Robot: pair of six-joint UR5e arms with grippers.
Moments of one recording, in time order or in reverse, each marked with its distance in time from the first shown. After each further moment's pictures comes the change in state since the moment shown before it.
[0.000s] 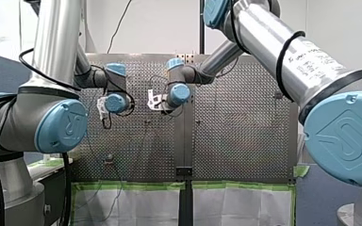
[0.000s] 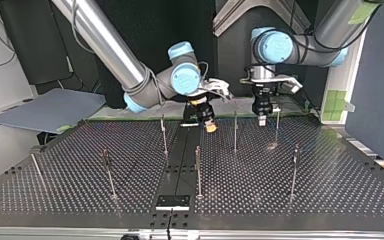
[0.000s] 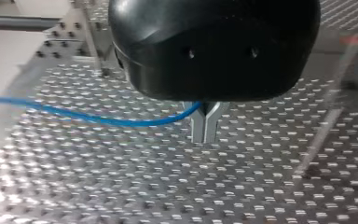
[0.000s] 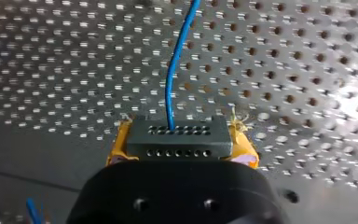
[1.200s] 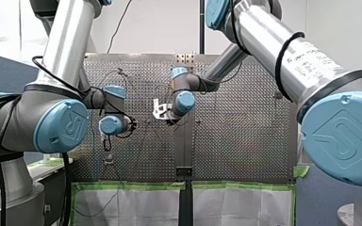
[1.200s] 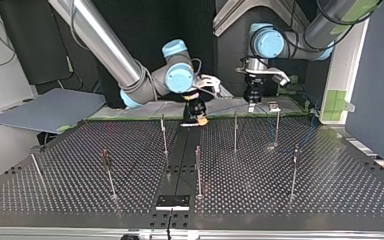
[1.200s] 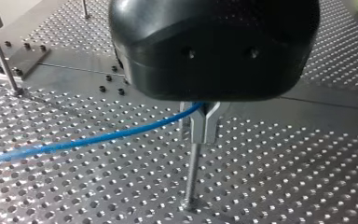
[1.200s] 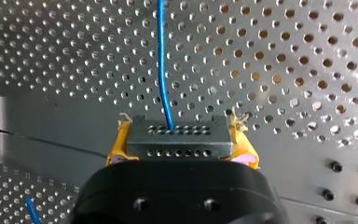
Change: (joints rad) left arm 0.009 -0.152 -0.079 0.155 0.119 -0.021; right arm -0.034 0.001 0.083 -0.012 -0.004 0.024
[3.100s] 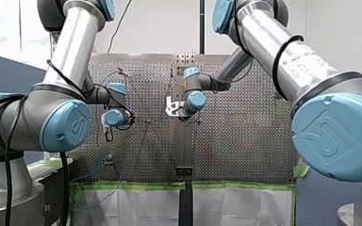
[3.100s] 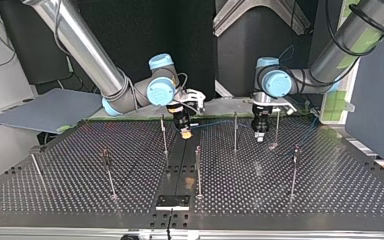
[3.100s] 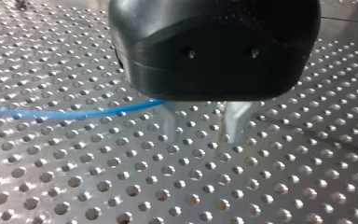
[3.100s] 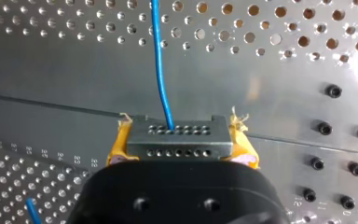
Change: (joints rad) left arm 0.080 -0.119 0.287 -0.182 0.045 0.009; right arm -0.091 -0.001 -0.019 -0.037 -0.028 -0.004
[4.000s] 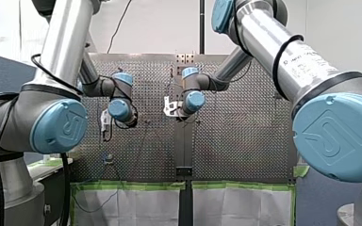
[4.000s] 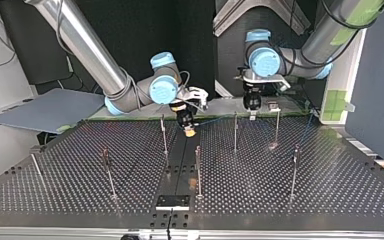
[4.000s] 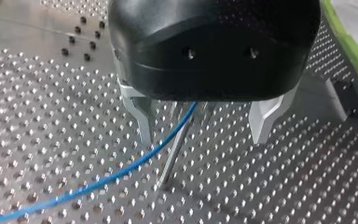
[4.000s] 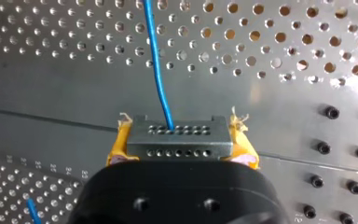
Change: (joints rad) left arm -0.131 0.151 -0.128 -0.210 -0.168 0.058; right arm 0.014 0.000 0.001 0.008 -0.017 0.003
